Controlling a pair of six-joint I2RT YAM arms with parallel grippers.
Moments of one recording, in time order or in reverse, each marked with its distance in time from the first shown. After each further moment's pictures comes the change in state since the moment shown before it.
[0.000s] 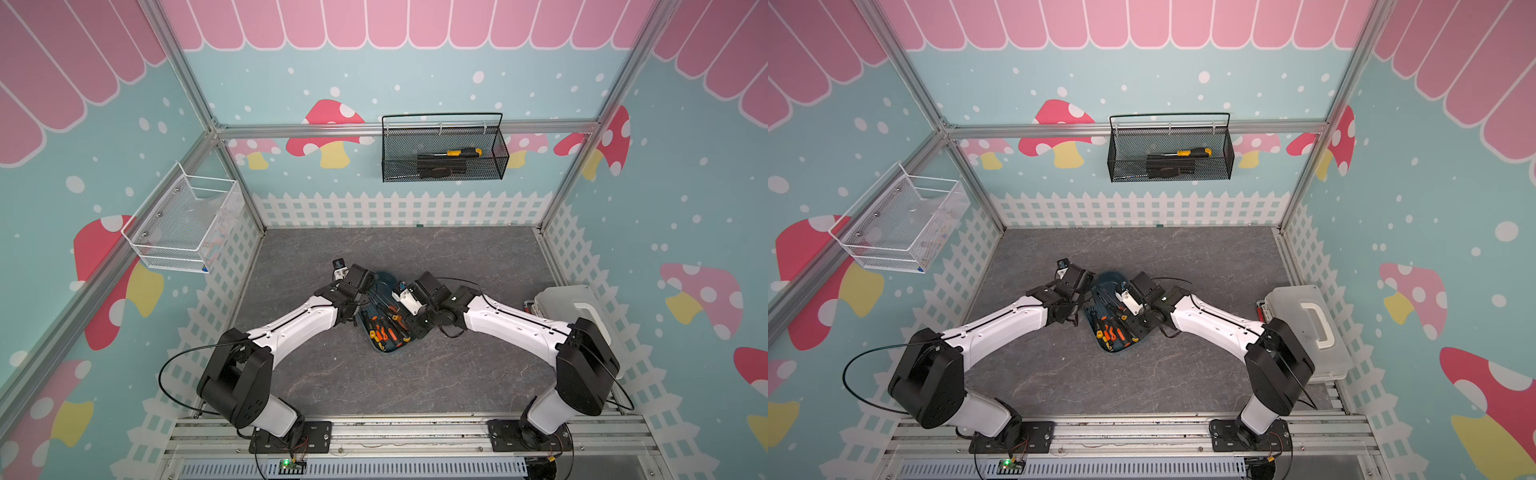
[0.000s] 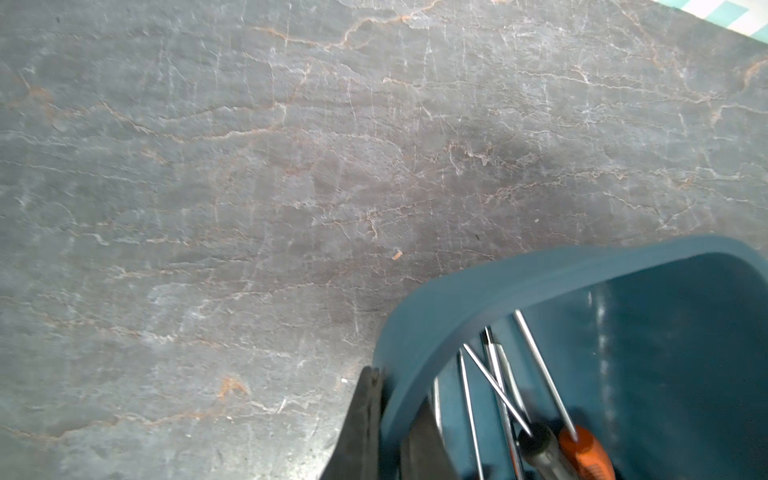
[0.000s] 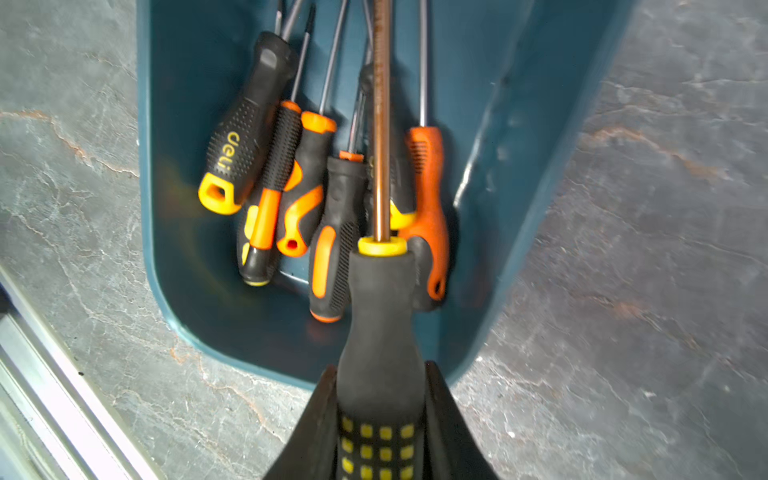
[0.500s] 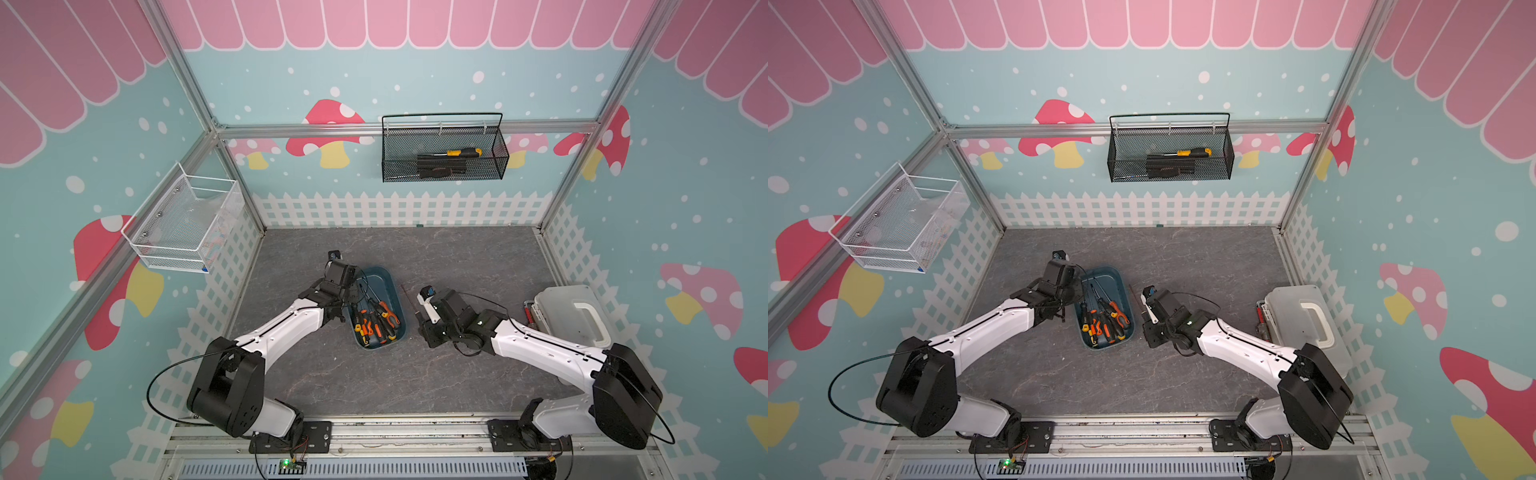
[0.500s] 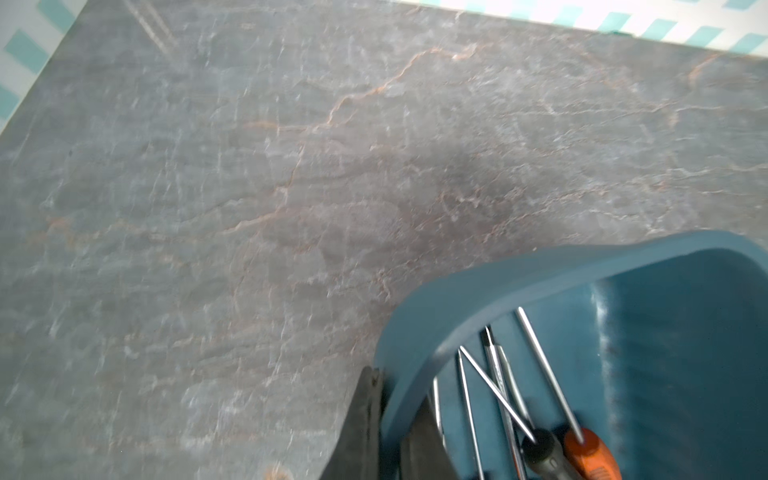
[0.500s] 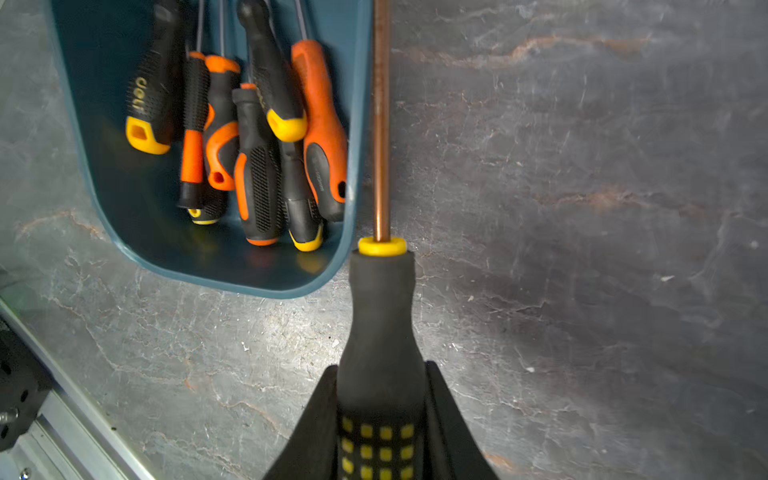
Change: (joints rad) left arm 0.124 -0.050 -0.072 0.218 0.119 0.325; right arm -0.019 -0.209 -0.351 0.275 0.033 0.343
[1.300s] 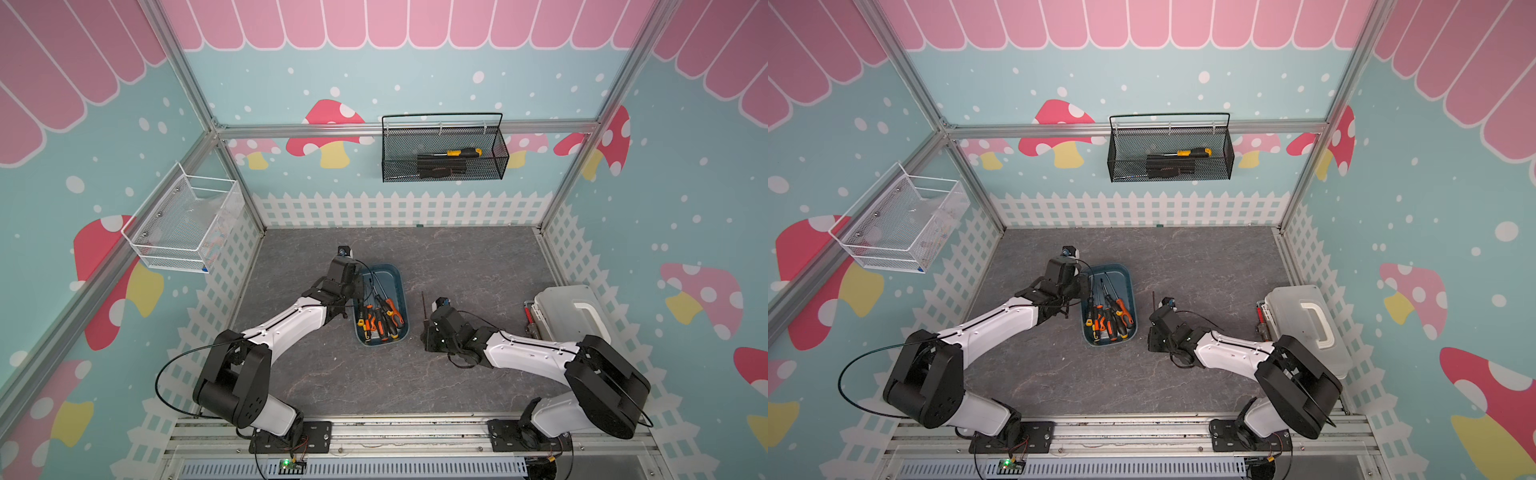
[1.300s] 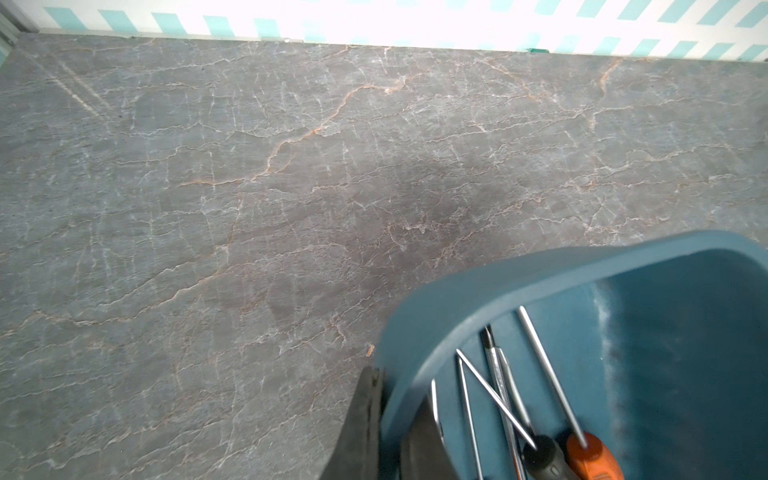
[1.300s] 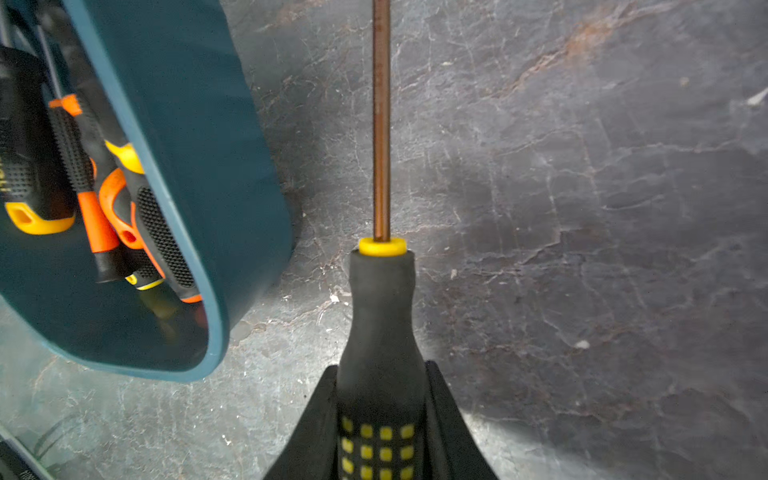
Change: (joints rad) left arm -0.007 0.040 -0.006 0.134 0.092 0.095; right arm 0.008 0.088 -0.172 0.258 0.077 0.378
